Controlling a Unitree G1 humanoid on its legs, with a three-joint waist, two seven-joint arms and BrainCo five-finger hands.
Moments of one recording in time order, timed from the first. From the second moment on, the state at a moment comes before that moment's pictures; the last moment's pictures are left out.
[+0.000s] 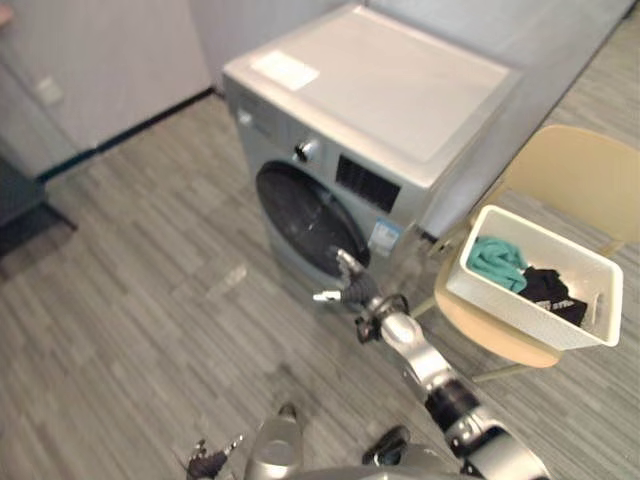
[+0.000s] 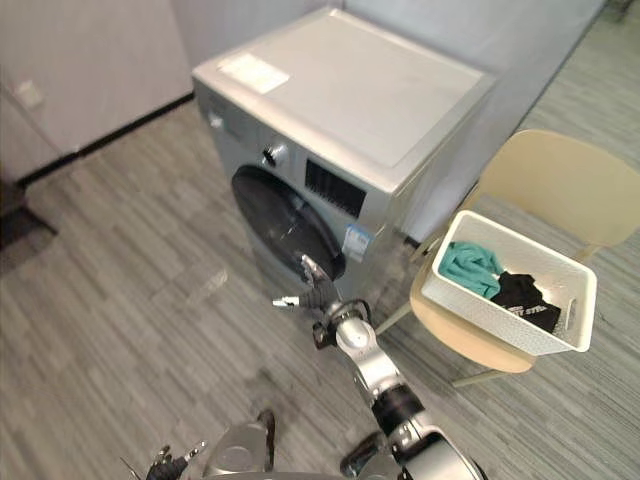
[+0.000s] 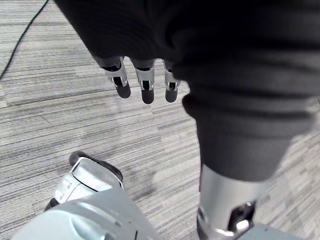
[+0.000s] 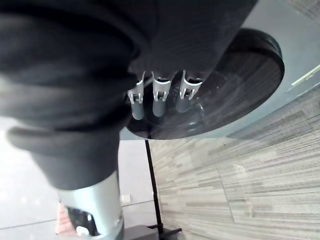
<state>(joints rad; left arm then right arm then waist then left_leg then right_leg) 0.25 0.02 0.27 0.82 -0.28 -0.13 0.14 -0.43 -0.05 0.40 0.50 0.16 -0.08 -0.02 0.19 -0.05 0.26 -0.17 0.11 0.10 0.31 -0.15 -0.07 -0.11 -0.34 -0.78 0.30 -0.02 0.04</state>
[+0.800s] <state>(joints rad) 0.12 0.05 0.12 0.73 -0.42 -0.18 0.20 -1.11 -0.29 -0.03 1.16 0.05 0.03 -0.25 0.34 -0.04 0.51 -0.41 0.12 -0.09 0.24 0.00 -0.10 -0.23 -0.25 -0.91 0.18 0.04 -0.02</state>
